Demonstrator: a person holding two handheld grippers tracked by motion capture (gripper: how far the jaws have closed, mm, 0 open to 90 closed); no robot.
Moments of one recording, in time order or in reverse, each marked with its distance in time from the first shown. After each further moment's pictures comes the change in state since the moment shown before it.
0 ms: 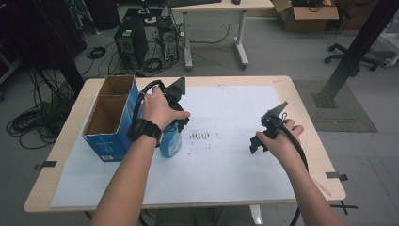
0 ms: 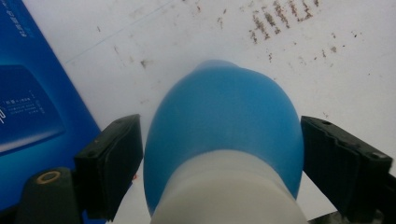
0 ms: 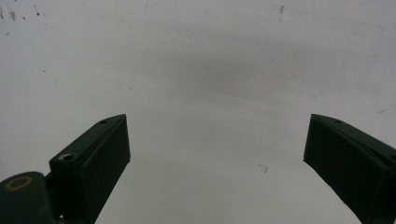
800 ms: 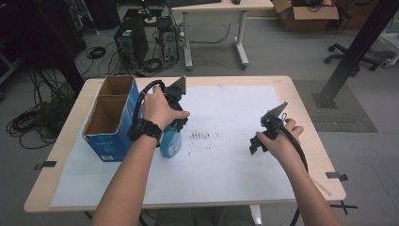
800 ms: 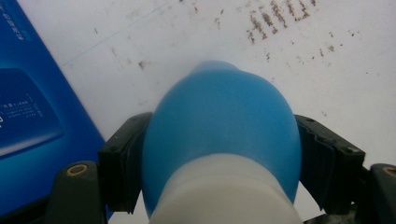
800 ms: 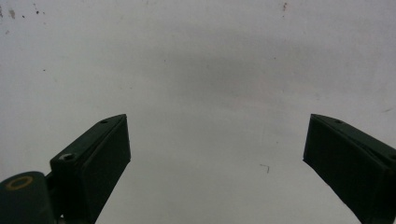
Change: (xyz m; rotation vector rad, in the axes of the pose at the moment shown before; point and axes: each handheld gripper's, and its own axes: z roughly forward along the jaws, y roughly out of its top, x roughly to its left) left arm 0.000 0.001 0.000 0.002 -0.006 0.010; right arm 0.000 -0.001 0.002 0.004 0.005 0.004
